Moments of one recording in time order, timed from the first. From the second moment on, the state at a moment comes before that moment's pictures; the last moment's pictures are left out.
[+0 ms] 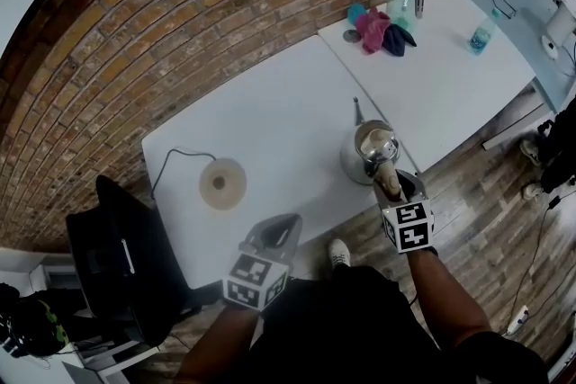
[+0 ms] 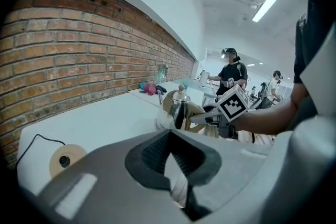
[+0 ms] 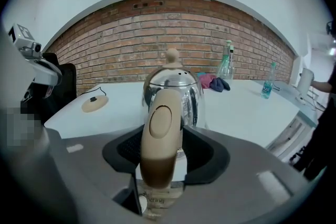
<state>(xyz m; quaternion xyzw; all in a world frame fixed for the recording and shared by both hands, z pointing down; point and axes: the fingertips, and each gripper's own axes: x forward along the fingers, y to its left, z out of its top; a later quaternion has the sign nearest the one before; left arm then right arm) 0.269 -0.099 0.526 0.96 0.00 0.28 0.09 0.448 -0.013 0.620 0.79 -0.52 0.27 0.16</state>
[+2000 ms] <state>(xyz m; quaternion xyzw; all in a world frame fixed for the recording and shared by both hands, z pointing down) 0.165 -0.151 0.505 0.95 -0.15 0.22 0.12 0.456 -0.100 0.528 0.78 -0.58 0.16 0.18</state>
